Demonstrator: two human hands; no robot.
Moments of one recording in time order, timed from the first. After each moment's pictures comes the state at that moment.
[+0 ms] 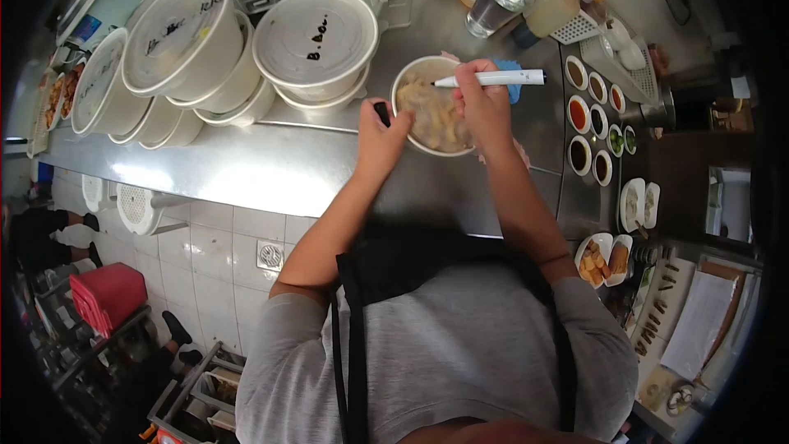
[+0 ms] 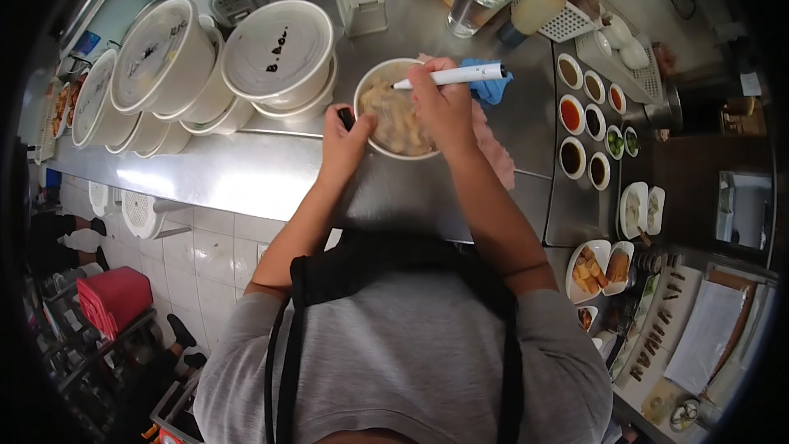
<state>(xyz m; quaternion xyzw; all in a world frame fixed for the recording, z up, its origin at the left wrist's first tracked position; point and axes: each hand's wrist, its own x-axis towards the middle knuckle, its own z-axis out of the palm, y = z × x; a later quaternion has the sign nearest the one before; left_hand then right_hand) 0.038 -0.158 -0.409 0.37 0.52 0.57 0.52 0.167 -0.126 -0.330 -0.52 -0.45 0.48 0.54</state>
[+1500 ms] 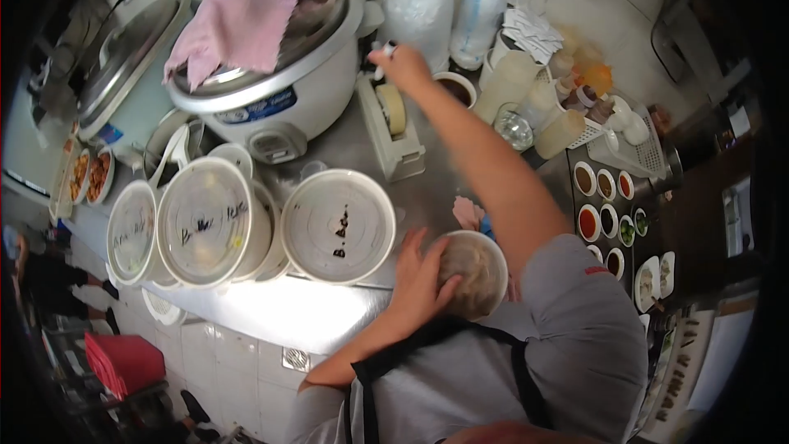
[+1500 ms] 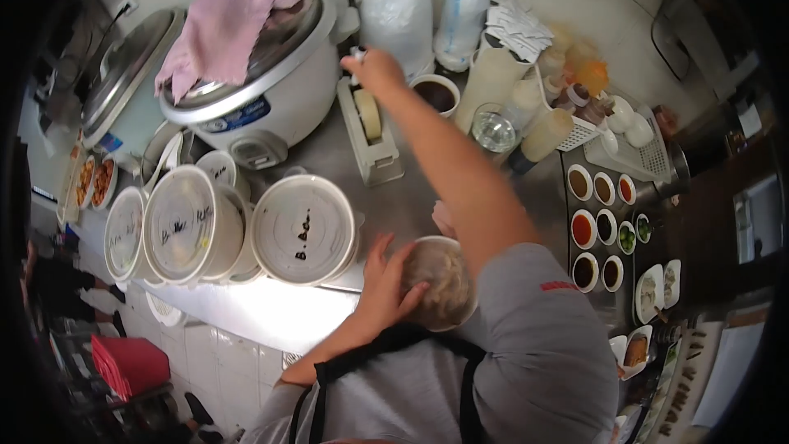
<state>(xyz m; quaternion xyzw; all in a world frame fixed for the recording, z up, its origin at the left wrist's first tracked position) 0.035 -0.127 -0.351 0.75 0.49 0.36 0.26 0.088 0.193 -0.314 -0.58 -0.72 0.20 0.33</state>
